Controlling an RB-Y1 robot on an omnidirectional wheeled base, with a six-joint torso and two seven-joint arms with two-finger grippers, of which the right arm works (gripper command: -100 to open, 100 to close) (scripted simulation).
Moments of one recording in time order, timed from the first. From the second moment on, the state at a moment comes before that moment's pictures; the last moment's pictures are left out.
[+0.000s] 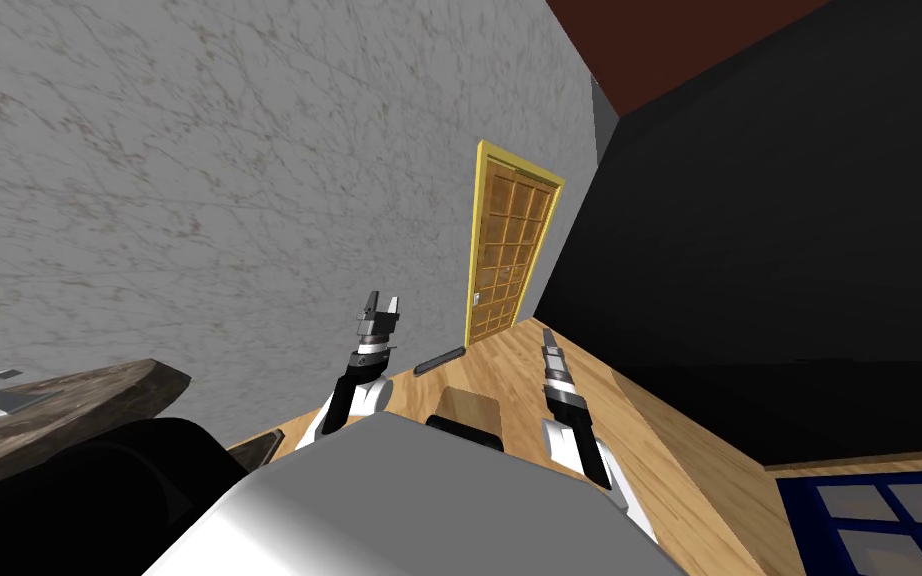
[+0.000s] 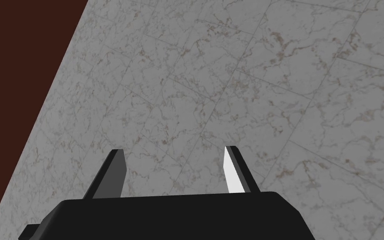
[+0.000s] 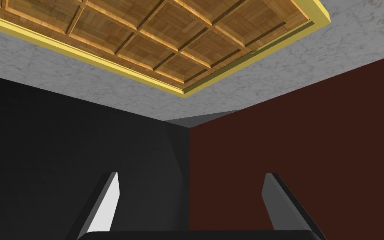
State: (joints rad) arm 0.34 -0.05 -0.03 -1.87 0.09 -0.47 0.30
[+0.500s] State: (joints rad) arm 0.31 -0.07 -0.02 -1.77 0.12 -0.50 0.39
